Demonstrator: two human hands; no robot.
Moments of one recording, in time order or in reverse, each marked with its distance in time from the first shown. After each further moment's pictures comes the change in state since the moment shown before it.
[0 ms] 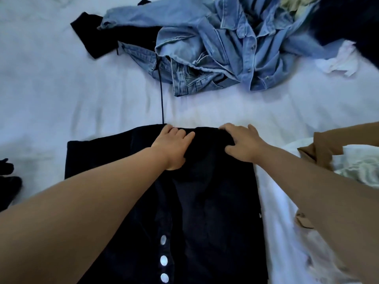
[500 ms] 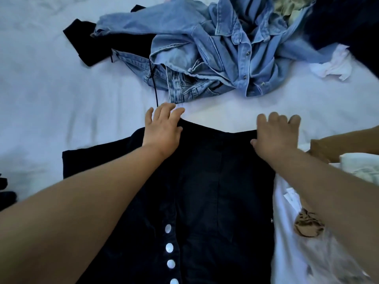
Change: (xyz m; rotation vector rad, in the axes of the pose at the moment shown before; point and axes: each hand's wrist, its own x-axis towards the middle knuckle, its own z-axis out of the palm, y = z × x) left_hand 0.013 -0.020 -0.022 -0.427 0.481 -0.251; right_hand -0.019 0.017 -0.037 -0.608 0.240 0.358
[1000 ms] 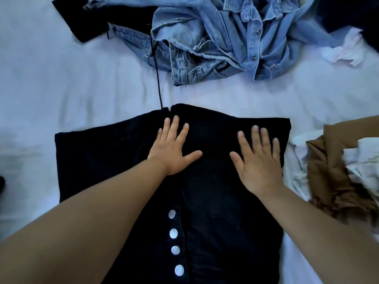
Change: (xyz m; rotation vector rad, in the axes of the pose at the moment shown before) left_hand -0.044 -0.011 0.062 -0.026 -0.442 -0.019; right_hand -0.066 -0.053 0.078 0.363 0.019 -0.067
